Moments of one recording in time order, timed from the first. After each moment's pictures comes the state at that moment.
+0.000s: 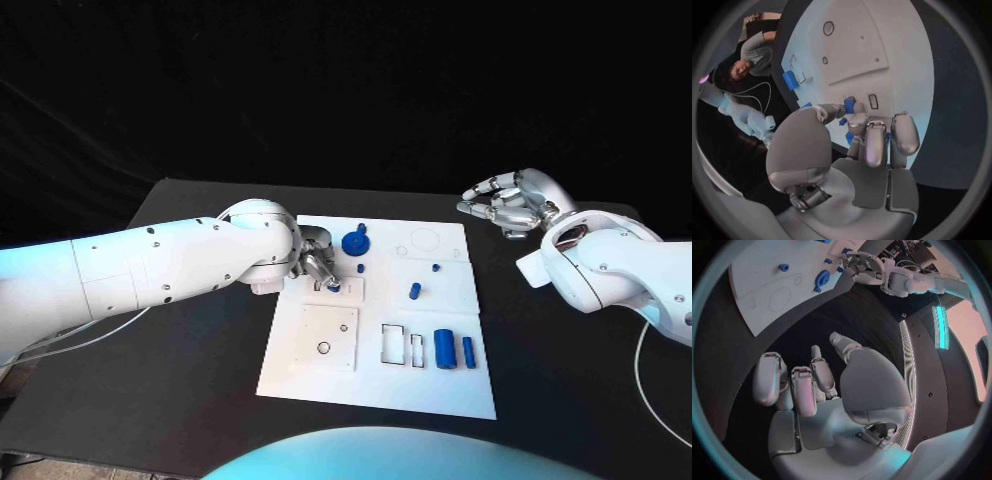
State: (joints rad) left arm 1.22 -0.72 -0.09 1.46 -1.14 0.16 -0.52; left_hand 1.14 -0.28 0.75 0.26 0.39 0.89 0.04 0.78 0.74 1.33 -0.03 1.15 0.99 1.47 -0.08 1.43 1.31 0.11 1.30 0.02 1.41 1.14; right arm 1.26 -0.90 -0.14 1.56 -0.76 -0.57 -0.01; right_hand 1.18 -0.15 0.38 0.08 0.18 0.85 0.16 0.28 0.40 1.33 0.08 1.34 1.27 1.46 0.01 1.51 1.31 0.07 1.38 0.11 1.28 1.31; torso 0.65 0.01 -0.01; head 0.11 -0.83
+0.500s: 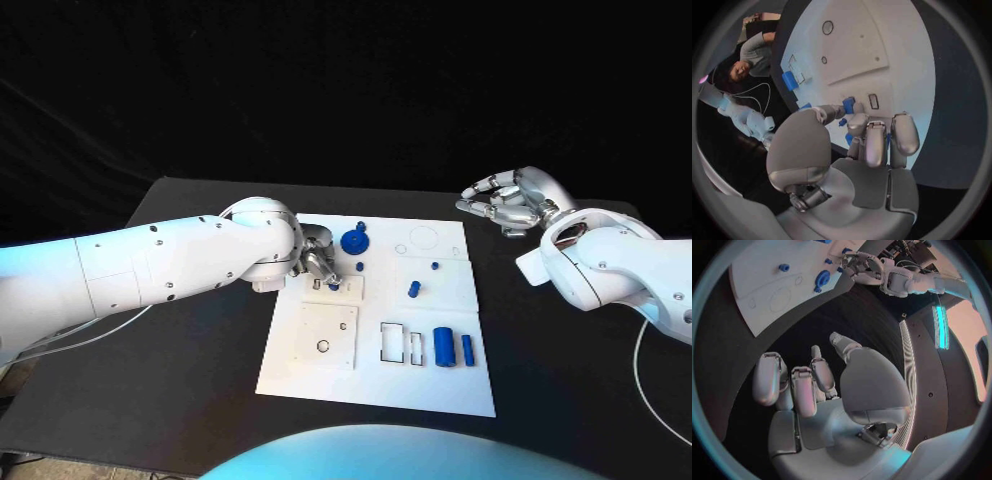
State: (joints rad) left arm 1.22 -0.70 -0.10 1.45 -1.15 0.17 -0.52; left_hand 1.11 -0.26 0.75 0.26 0.39 0.89 0.04 0.79 0.75 1.34 -0.04 1.16 1.00 1.47 -0.09 1.43 1.31 0.11 1.30 0.02 1.41 1.15; right arm 1.26 -0.90 -0.14 1.56 -0.76 -0.57 -0.01; right_hand 1.18 -0.15 0.37 0.08 0.18 0.85 0.16 0.28 0.40 1.33 0.08 1.34 1.27 1.46 0.01 1.51 1.31 0.07 1.38 0.11 1.27 1.31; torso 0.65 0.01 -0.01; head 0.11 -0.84
